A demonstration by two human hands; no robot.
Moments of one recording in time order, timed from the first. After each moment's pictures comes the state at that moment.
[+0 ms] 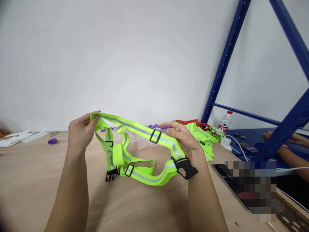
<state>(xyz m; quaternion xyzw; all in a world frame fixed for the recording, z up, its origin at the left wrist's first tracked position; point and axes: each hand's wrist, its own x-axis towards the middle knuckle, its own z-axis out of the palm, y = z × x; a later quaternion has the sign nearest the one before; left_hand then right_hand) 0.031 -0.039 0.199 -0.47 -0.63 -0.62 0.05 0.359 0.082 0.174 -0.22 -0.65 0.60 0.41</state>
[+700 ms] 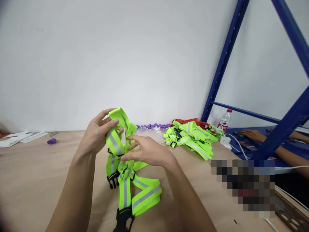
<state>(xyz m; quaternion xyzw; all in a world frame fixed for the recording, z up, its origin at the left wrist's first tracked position) 0.096 -0.037 0.214 -0.50 -0.39 -0.69 -0.35 0.286 0.015 0.190 -0.23 -0.82 0.50 0.17</state>
